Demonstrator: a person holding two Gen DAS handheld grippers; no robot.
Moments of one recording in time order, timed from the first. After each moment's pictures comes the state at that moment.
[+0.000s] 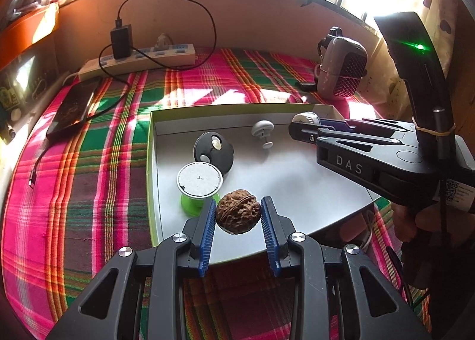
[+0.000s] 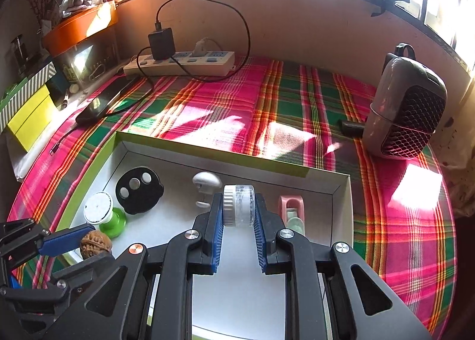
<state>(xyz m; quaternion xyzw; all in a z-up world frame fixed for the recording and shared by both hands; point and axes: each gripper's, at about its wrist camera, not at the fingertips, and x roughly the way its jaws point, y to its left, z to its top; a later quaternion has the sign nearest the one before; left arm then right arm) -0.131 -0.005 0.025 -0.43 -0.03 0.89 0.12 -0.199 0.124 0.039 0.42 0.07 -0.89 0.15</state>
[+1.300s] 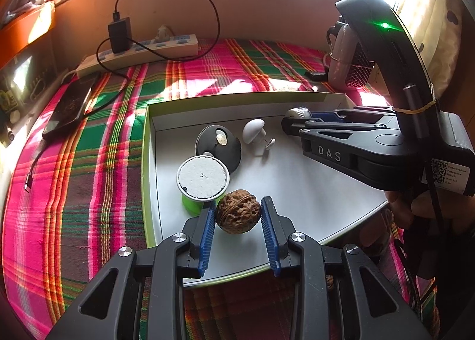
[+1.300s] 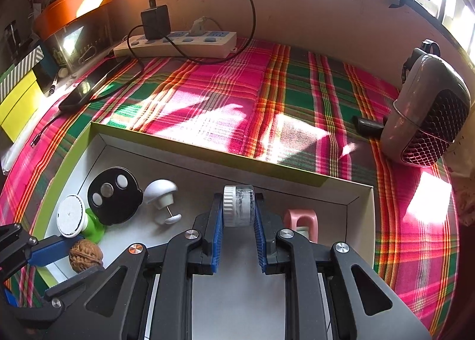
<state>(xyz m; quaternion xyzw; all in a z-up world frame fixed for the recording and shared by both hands) -0.143 -0.004 0.013 -0.44 -0.02 0.89 0.11 -0.225 0.110 0.017 0.45 0.10 -0.87 0.15</state>
